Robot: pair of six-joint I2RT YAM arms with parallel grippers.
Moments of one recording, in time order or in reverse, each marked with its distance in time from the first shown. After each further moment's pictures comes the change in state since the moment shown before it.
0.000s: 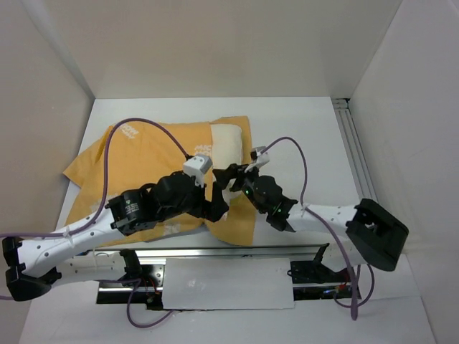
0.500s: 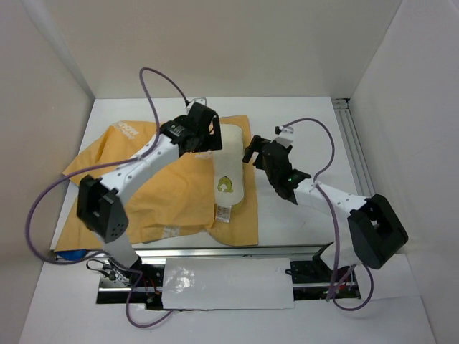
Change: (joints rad) left arm 0.457 0.657 0.534 -0.102 -0.153 0.007; right arm -0.282 -0.040 0.241 -0.662 0.163 0.146
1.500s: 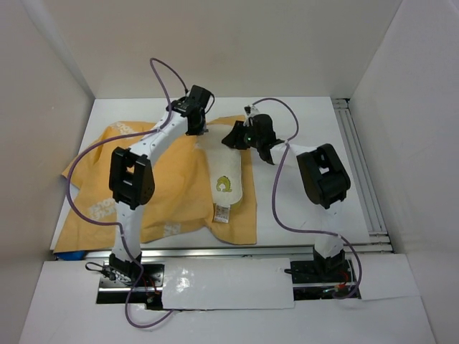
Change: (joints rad) left arm 0.197 0.489 0.416 -0.082 0.047 0.134; right arm -0.216 0.681 0.518 0.122 -0.809 -0.079
